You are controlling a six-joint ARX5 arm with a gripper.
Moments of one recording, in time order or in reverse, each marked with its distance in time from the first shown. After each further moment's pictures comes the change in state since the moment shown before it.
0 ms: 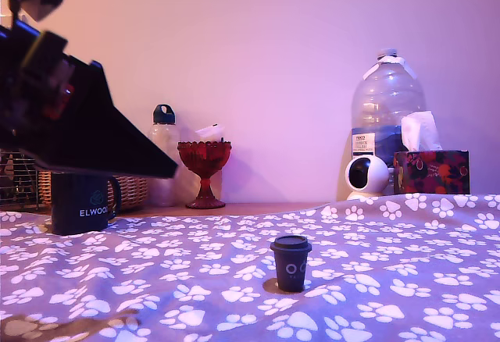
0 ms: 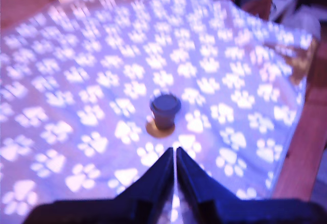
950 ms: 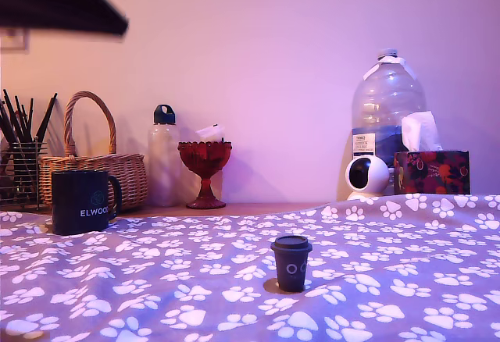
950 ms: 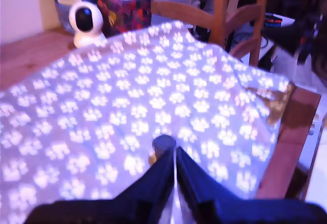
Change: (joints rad) arm 0.042 -0.383 0.130 -0.430 0.025 -0.032
